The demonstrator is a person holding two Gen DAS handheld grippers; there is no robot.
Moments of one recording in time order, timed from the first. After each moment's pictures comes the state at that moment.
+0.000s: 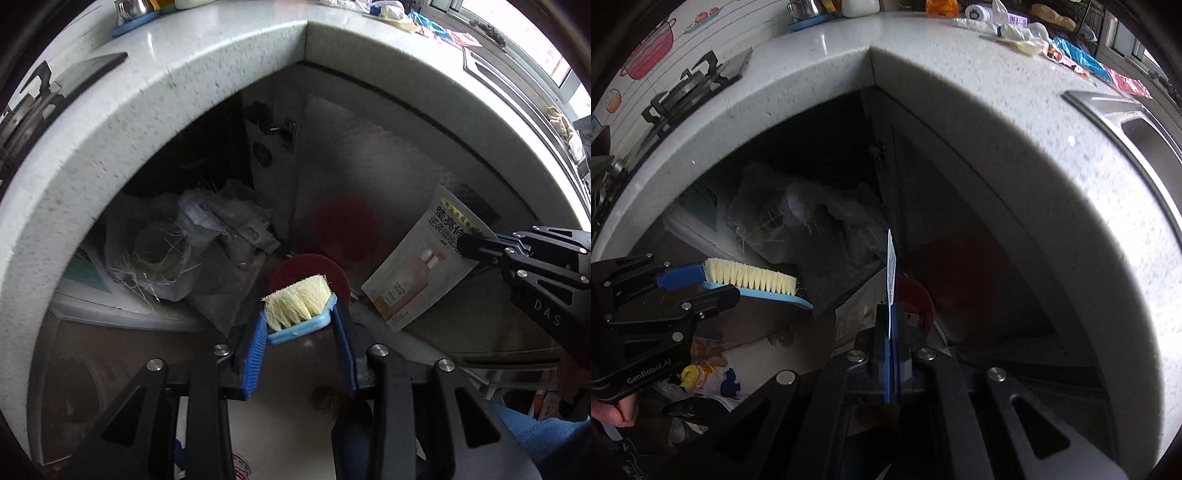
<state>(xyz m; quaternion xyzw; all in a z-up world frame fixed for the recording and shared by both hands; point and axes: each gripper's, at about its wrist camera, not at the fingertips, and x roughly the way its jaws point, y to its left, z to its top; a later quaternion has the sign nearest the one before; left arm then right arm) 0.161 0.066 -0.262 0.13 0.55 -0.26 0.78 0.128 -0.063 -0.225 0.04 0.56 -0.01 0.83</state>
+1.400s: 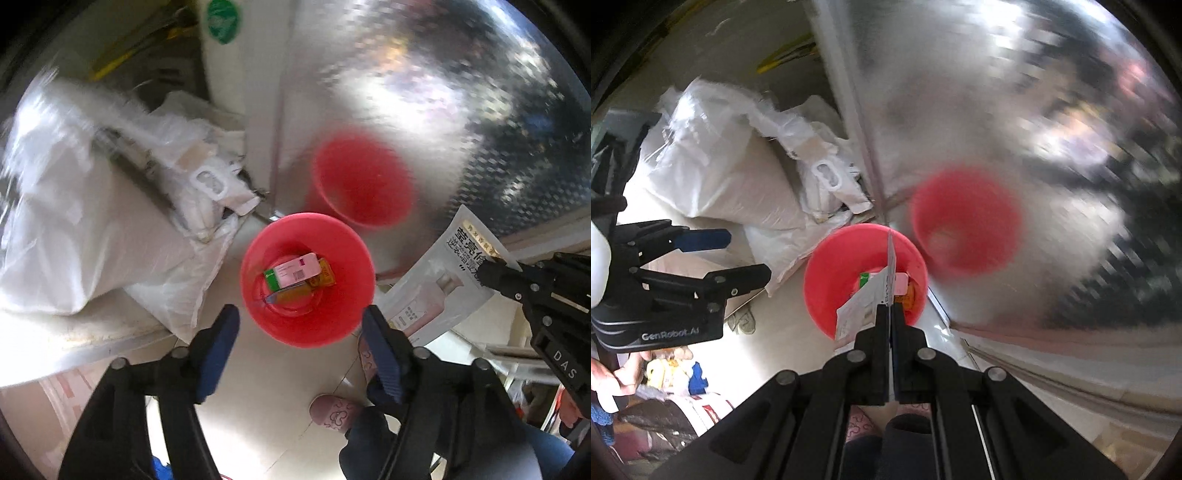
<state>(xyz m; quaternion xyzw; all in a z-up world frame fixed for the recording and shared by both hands) 0.227 0.024 -0.506 0.13 0.61 -0.27 0.73 0.153 -0.089 -0.441 0.05 0.60 -0.01 0.80</state>
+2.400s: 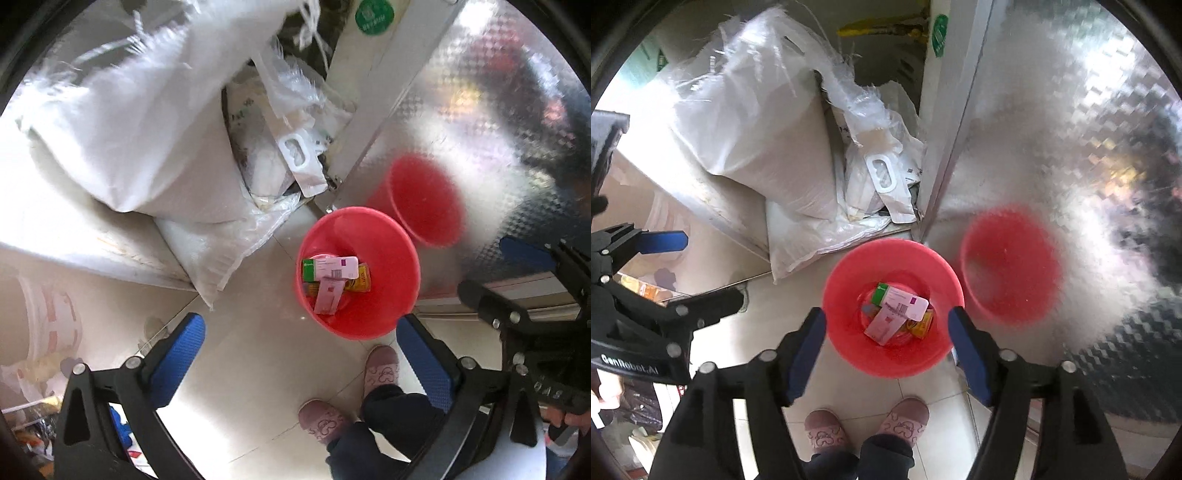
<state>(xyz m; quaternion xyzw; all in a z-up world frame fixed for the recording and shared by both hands) 0.209 0.107 -0.514 0.03 0.61 -0.16 0.77 0.174 -0.035 -0.460 -0.05 0.59 0.06 0.80</state>
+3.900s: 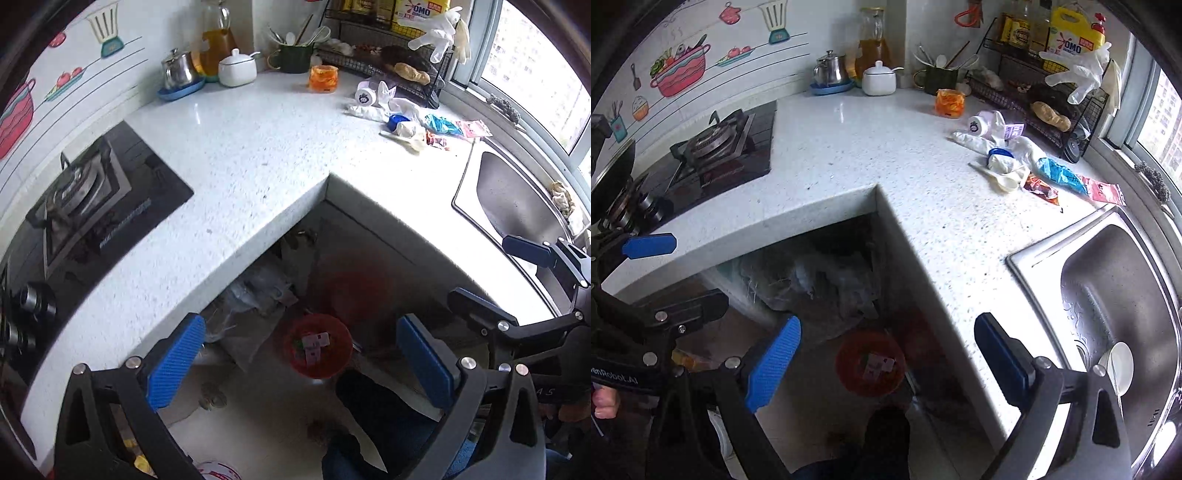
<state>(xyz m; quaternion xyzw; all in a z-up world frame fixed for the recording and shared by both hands) 0.194 0.054 -0.105 0.10 0.49 -0.20 0.84 0.144 -0.081 -0.109 -0.01 0.48 0.00 0.88</state>
